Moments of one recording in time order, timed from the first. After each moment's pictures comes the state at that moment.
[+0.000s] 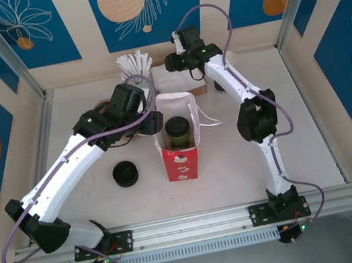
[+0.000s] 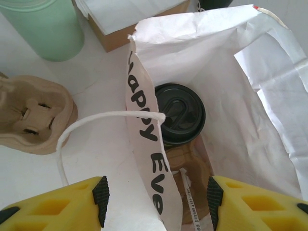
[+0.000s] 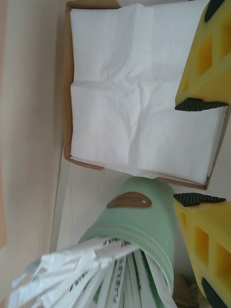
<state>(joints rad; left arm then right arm) -0.76 1.42 1.60 -1.02 -0.12 -0.37 0.39 2.30 2.32 -0.73 -0.10 0.21</state>
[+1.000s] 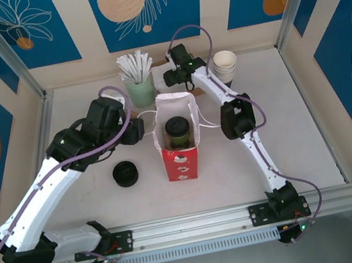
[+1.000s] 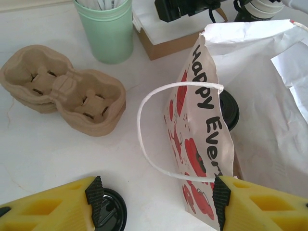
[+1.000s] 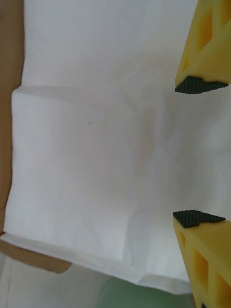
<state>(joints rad) -0.76 1.21 1.52 -1.10 -0.27 -0.41 0.39 2.69 2.62 -0.78 0.03 0.09</state>
